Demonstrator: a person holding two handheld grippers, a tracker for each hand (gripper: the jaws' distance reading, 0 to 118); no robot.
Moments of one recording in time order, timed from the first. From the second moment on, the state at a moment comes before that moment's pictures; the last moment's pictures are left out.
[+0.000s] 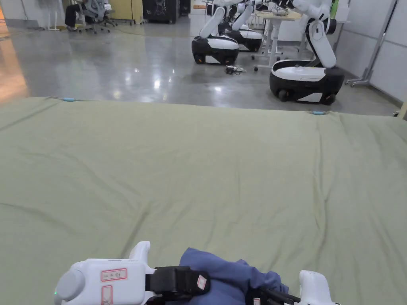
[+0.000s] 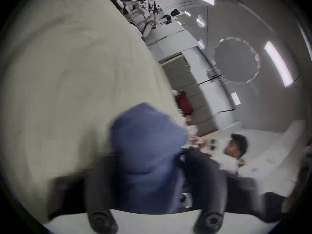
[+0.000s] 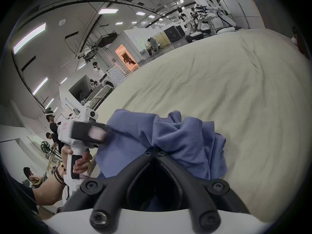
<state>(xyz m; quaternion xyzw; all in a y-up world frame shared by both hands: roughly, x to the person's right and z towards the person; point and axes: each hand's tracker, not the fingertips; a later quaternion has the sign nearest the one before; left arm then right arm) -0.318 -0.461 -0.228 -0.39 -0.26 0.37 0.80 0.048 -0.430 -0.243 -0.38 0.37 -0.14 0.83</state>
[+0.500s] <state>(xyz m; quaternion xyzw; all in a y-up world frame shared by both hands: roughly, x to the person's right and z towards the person) -0.445 -0.401 -0.204 -0.38 -0.25 0.34 0.82 0.070 -0.363 -0.205 -0.30 0.41 -0.20 0.84</state>
